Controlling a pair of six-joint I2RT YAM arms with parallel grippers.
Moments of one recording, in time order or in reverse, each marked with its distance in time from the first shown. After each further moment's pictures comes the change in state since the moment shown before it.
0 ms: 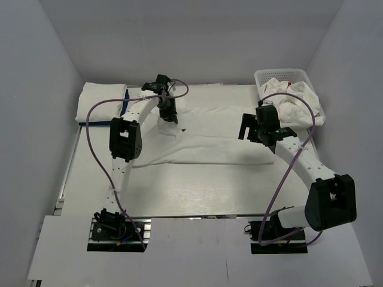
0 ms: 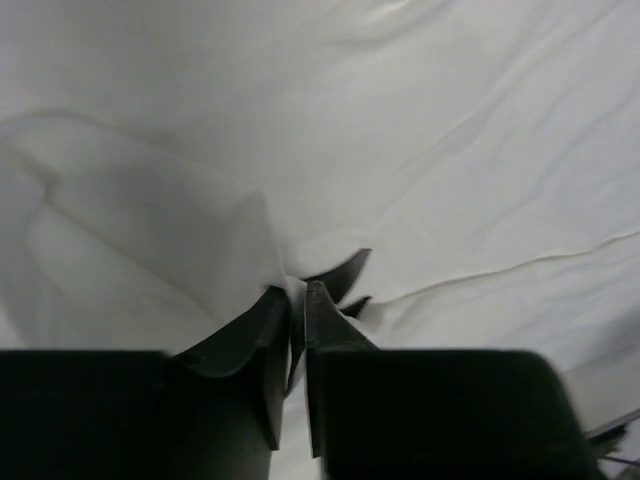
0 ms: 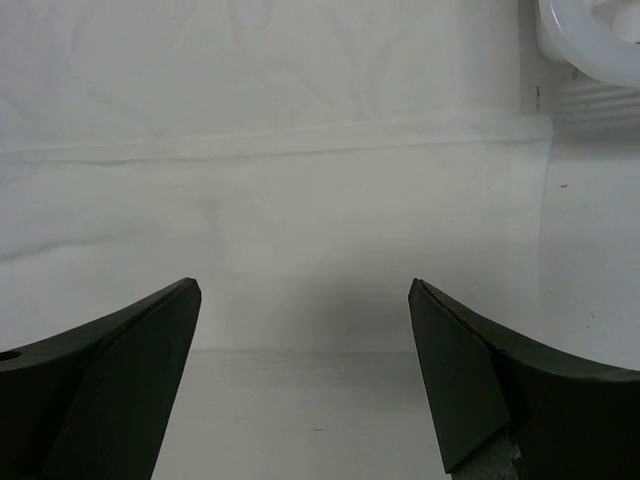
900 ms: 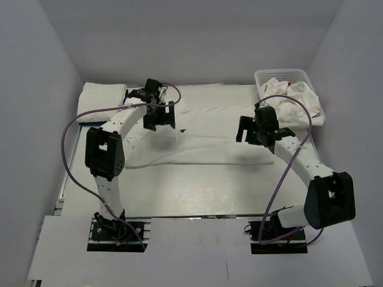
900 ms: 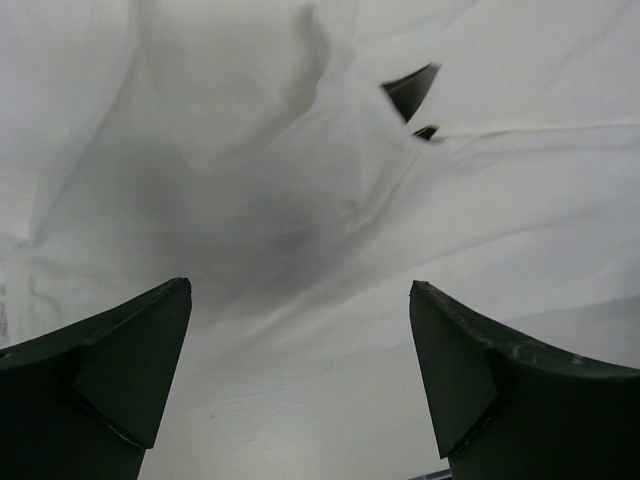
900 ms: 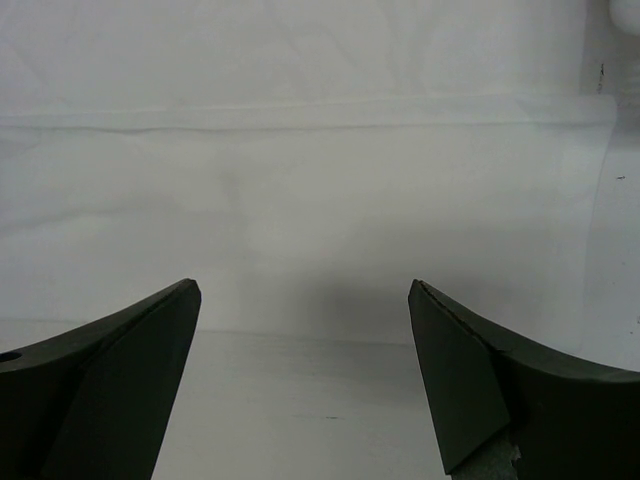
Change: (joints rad) left arm -0.019 -0.447 -0.492 0.098 -0.142 0.044; right arm 0.000 0.021 -0.012 -0.006 -0.080 -0.002
